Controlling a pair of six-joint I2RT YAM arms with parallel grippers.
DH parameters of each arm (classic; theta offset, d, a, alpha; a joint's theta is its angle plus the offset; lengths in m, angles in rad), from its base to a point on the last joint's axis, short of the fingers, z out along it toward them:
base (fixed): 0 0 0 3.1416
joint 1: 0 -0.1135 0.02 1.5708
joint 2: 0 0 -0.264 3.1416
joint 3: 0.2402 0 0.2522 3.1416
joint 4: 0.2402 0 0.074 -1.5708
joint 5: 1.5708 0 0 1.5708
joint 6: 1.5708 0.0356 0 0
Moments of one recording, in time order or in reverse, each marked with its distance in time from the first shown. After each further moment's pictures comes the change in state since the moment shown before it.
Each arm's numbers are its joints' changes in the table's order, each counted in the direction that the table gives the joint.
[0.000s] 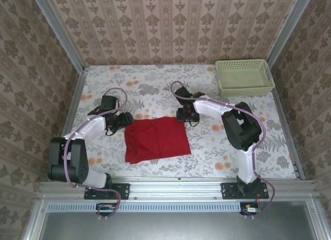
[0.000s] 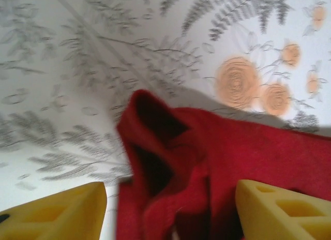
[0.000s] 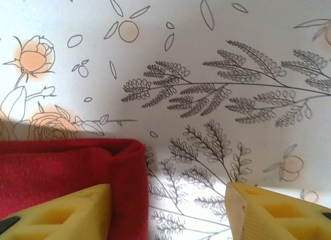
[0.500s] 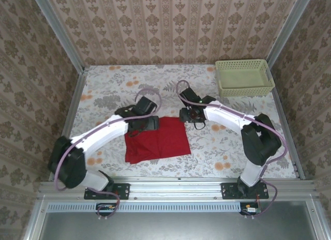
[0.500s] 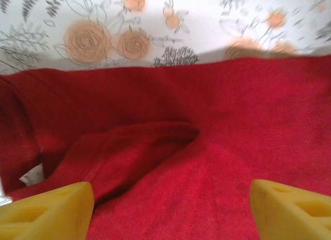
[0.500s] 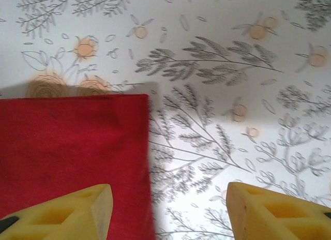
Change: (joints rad) left arm 0.552 0.066 0.206 0.180 -0.324 -0.153; right arm -0.027 -0.279 -0.174 -0.027 0.064 0.030
